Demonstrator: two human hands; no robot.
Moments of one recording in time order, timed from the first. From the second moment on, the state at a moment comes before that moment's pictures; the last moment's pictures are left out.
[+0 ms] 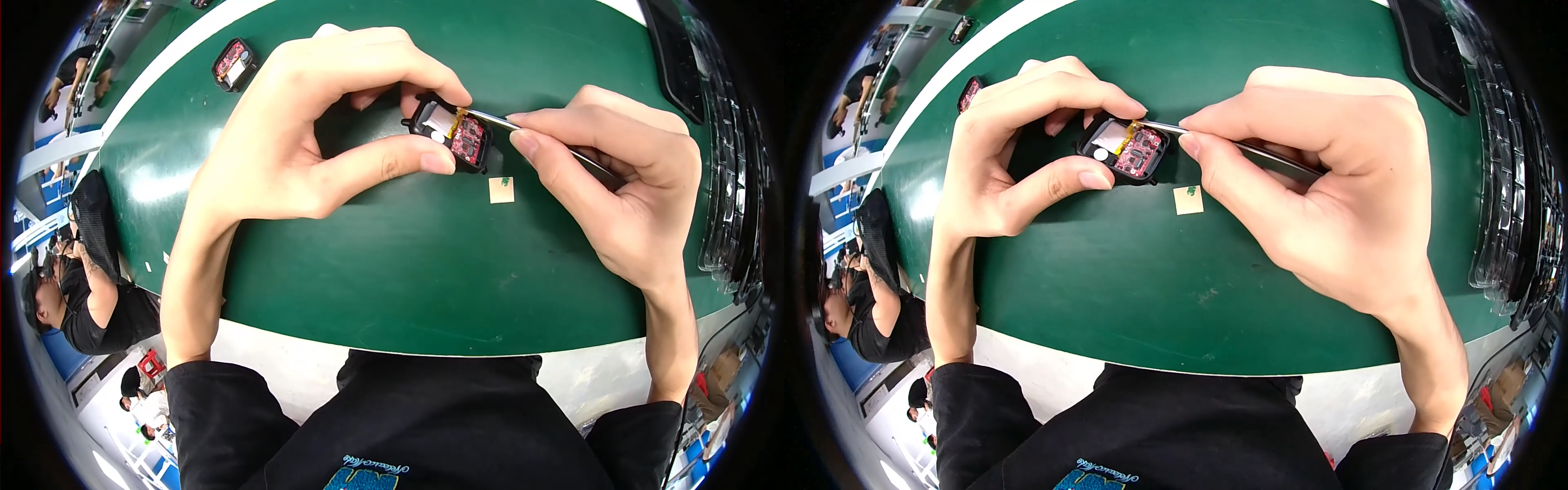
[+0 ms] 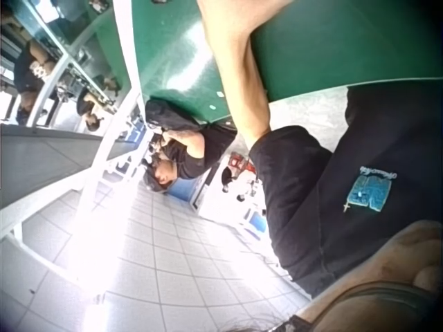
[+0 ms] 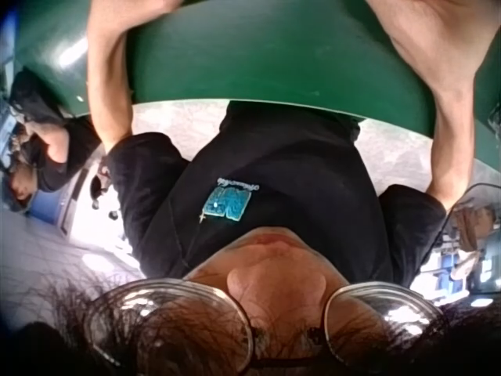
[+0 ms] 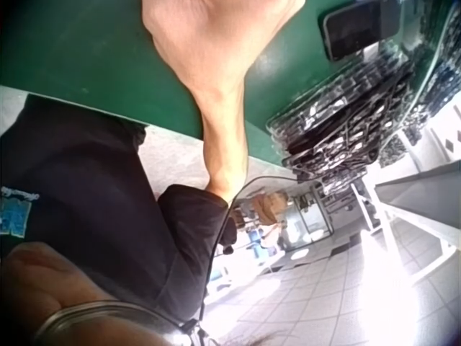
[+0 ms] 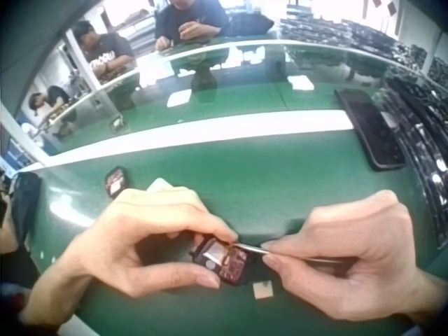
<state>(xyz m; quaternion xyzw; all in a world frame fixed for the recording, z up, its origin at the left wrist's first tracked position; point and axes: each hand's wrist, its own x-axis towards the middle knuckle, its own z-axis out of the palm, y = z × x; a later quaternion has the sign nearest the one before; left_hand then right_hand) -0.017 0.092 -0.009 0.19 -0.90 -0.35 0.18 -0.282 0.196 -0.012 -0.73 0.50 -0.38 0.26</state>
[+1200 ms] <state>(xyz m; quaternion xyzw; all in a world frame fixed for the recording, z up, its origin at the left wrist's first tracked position) -0.017 0.092 -0.006 0.19 -0.91 -0.33 0.17 -0.283 0.197 -0.018 -0.74 0.48 -0.42 0.24</state>
